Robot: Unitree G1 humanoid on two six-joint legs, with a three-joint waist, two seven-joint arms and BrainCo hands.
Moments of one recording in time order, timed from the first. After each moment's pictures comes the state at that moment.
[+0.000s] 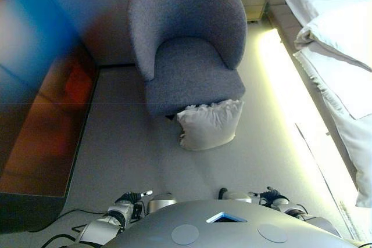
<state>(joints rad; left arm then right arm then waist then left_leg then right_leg) 0.03 0.22 -0.23 1.28 -0.17 0.14 0.14 0.03 -0.26 0.23 1.30 0.05 0.09 -0.16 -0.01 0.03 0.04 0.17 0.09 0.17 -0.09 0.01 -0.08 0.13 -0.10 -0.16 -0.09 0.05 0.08</state>
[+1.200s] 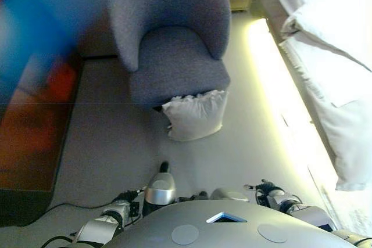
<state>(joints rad) 0.03 0.19 -0.17 1.32 -0.23 0.10 0.13 -0.08 -0.28 0.24 1.36 0.05 0.09 -0.12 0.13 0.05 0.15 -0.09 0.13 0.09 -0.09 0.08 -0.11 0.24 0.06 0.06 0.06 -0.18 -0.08</state>
